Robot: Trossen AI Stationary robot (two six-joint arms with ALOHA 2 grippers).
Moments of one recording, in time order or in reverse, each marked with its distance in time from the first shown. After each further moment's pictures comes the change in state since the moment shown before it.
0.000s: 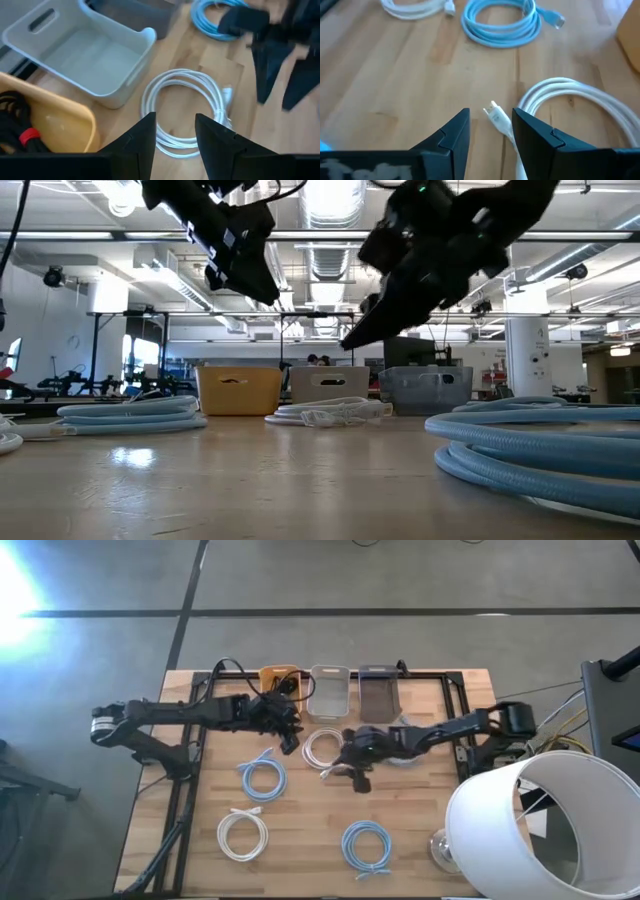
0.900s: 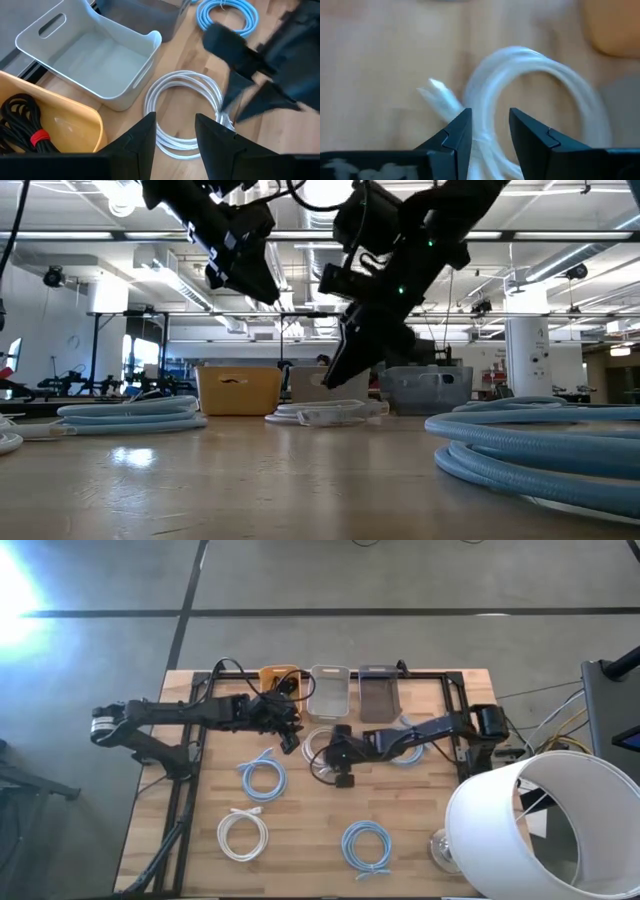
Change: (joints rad) left arm 0.000 0.000 0.000 0.006 -0.024 0.015; right arm 0.027 0.220 0.275 -0.306 0.348 -0.068
